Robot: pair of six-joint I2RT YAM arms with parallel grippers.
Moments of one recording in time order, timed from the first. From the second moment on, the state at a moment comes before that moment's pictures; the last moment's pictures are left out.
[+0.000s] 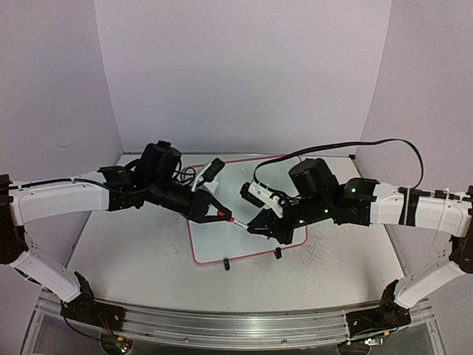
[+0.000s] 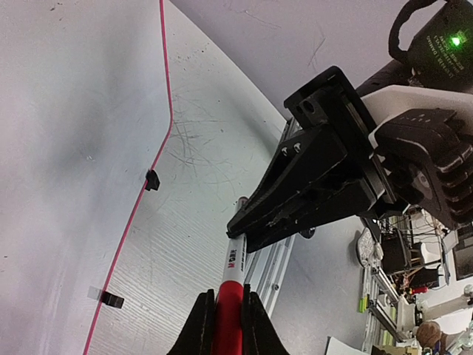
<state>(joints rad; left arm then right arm) -0.88 1.42 1.07 -0.21 0.61 -0.44 0.97 1.41 1.08 -0.36 -0.28 -0.22</state>
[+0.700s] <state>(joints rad) -0.63 1.04 0.95 -0.53 -0.09 -0.55 0.97 1.30 0.96 -0.29 -0.23 -0.21</state>
